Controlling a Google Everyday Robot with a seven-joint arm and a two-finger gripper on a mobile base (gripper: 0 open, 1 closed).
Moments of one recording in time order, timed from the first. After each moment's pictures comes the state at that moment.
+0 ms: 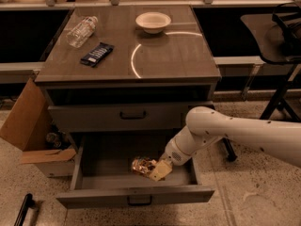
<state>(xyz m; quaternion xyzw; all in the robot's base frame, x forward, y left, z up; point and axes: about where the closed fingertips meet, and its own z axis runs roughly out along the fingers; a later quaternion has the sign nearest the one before) 0.478 -0.041 0.551 -0.48 0.83 0.26 0.10</state>
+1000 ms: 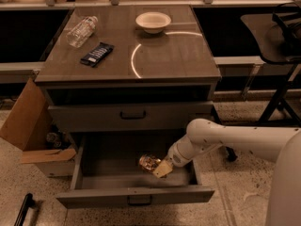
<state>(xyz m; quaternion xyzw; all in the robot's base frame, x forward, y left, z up) 0.522 -0.058 0.474 -0.42 0.87 0.24 0.12</state>
